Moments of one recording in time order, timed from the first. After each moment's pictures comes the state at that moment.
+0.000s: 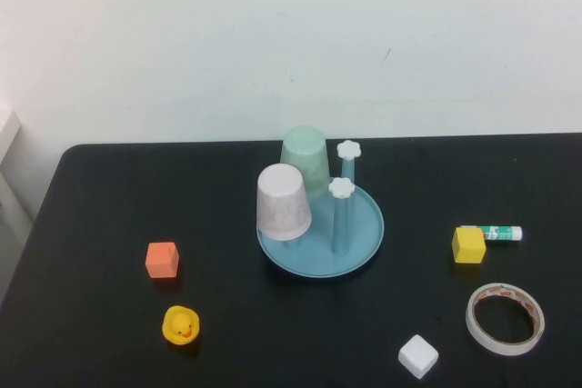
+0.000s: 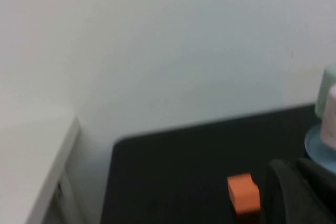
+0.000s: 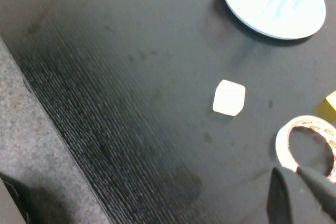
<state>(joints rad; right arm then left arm) 0.78 0.40 -0.37 -0.07 0.74 -0.21 -0.12 -0.01 0.02 -0.05 0.10 0.11</state>
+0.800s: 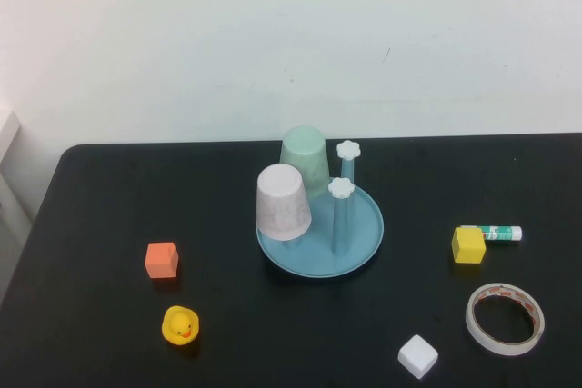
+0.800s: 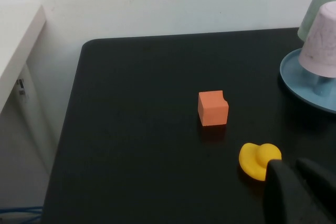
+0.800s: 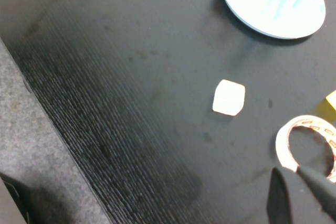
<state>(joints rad) 0.78 0.40 -0.37 -0.07 0.74 -0.21 -0.11 -0.01 0.02 -0.09 0.35 0.00</state>
